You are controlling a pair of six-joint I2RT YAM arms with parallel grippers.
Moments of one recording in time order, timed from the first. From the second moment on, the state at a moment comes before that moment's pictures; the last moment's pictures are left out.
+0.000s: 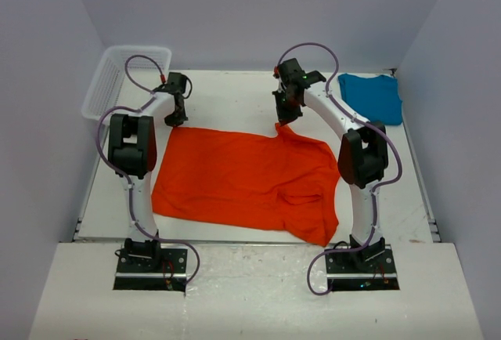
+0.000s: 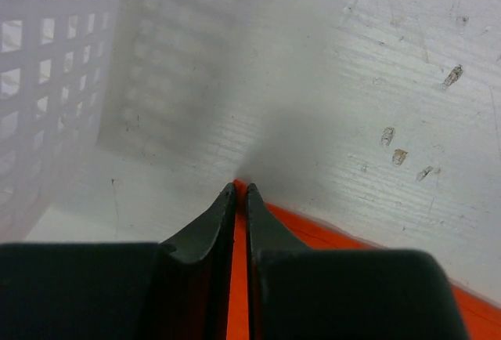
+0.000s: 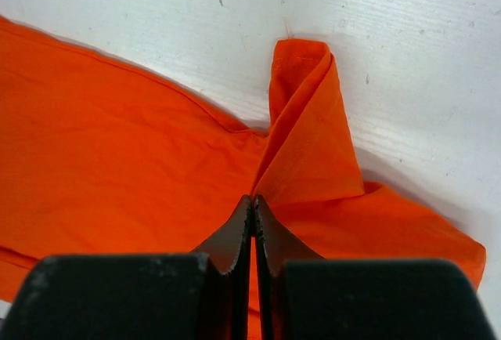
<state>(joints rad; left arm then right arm) -0.10 2.18 1.64 -0.59 -0.34 -0.30 0.43 2.14 1.95 -0.95 -0.04 0.26</state>
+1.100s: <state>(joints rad) -0.12 1.94 1.56 -0.59 -0.26 -0.31 0.38 2.12 2.00 -0.99 0.01 0.31</state>
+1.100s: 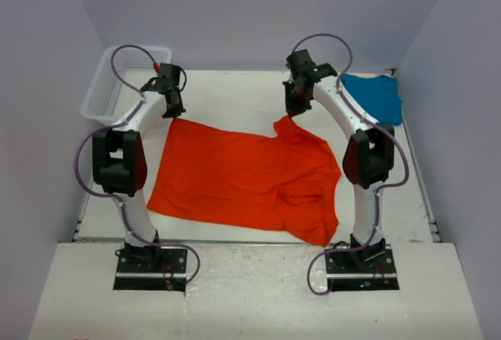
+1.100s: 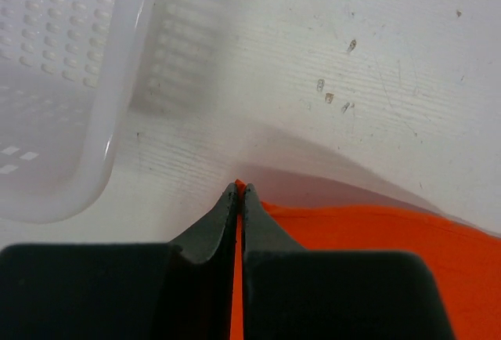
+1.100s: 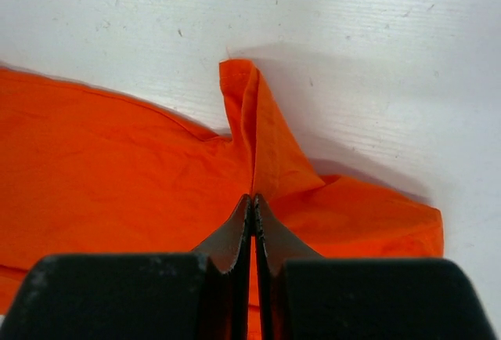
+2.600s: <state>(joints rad) -0.09 1.96 1.59 -0.63 -0.36 -0.34 0.15 2.14 2.08 -1.03 -0.13 0.29</state>
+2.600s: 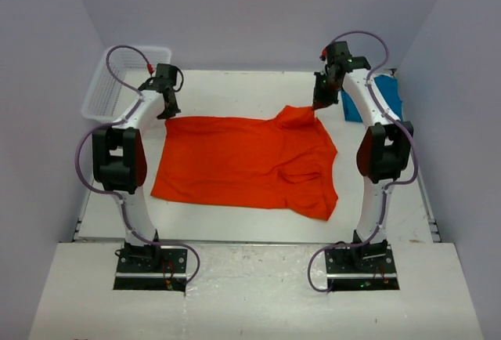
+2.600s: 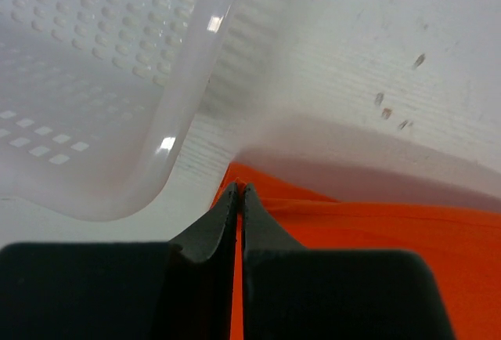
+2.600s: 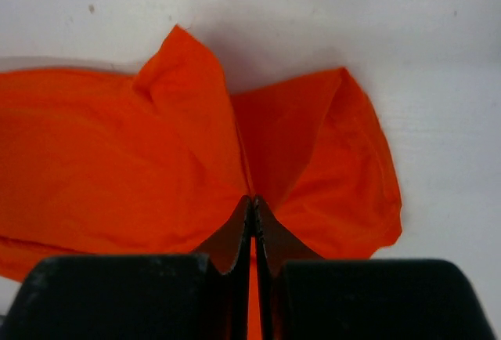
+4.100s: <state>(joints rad) -0.10 1.62 1.15 -0.66 -0.42 -0.41 0.22 1.50 1.27 -0.91 0.01 0.43</state>
